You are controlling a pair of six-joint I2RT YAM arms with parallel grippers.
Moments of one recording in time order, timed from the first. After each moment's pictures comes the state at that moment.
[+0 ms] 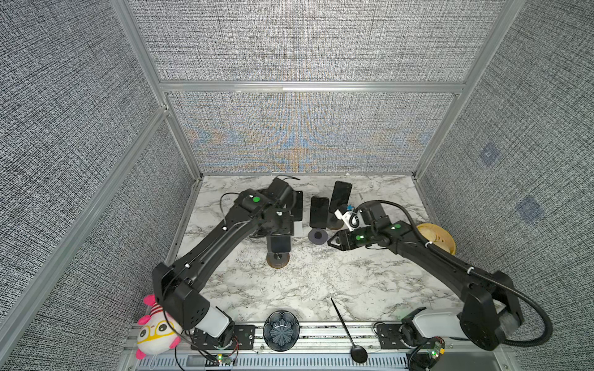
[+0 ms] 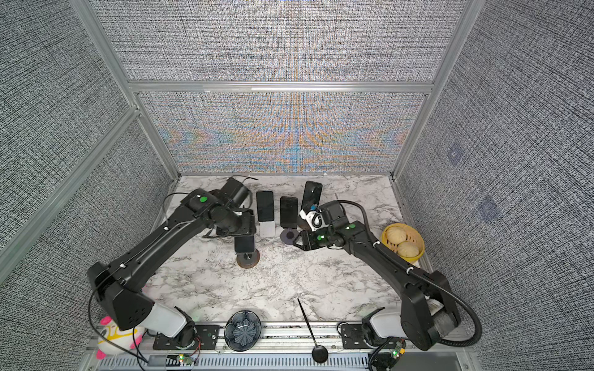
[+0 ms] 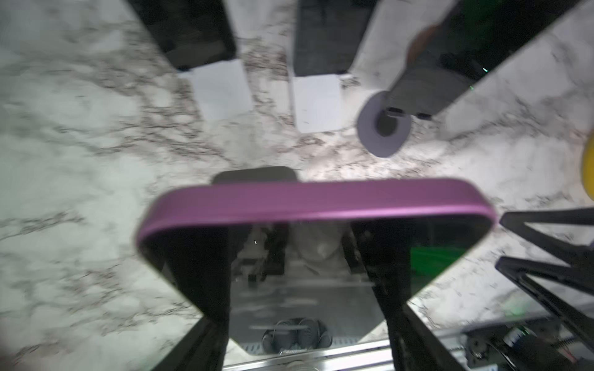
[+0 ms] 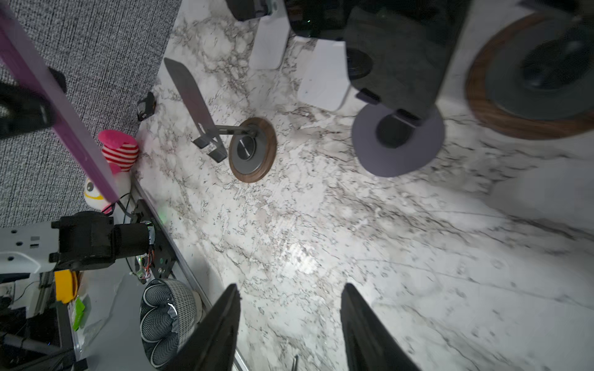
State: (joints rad) left arm -0.72 1.59 1.63 -1.26 0.00 -0.63; right arm 0.45 1.32 0.98 -0.58 -0.51 0.24
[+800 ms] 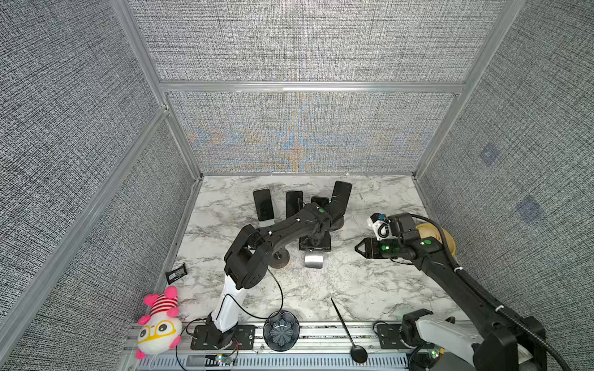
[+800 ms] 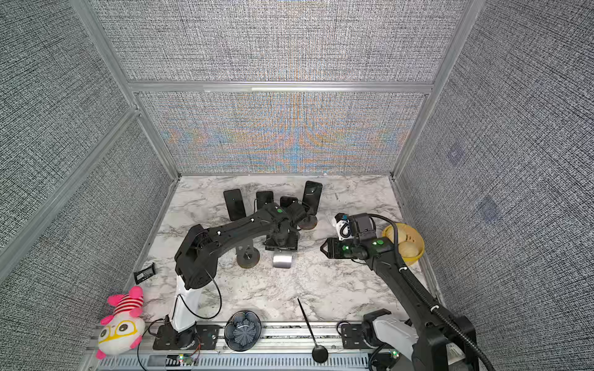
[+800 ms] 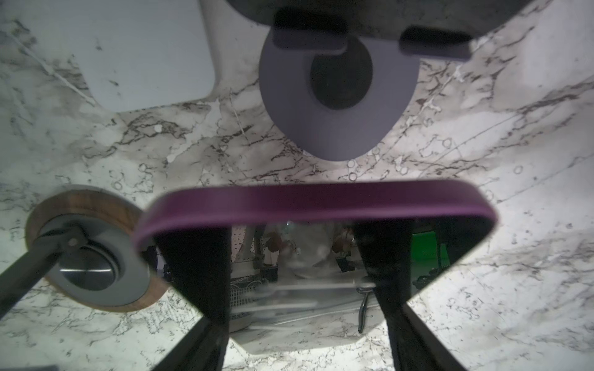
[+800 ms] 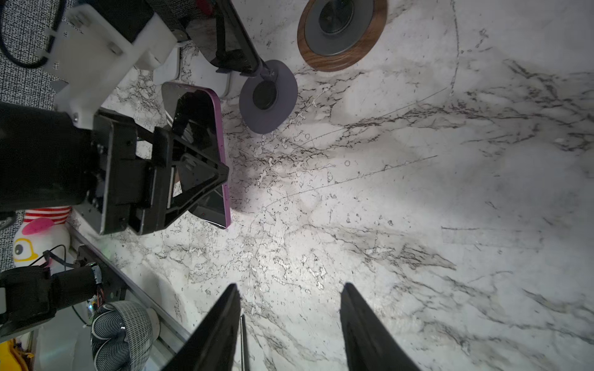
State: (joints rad) left arm -0.90 2.09 1.73 -1.12 -0.02 -0.80; right arm 0.27 1.09 0.80 -0.68 -0.39 0.26
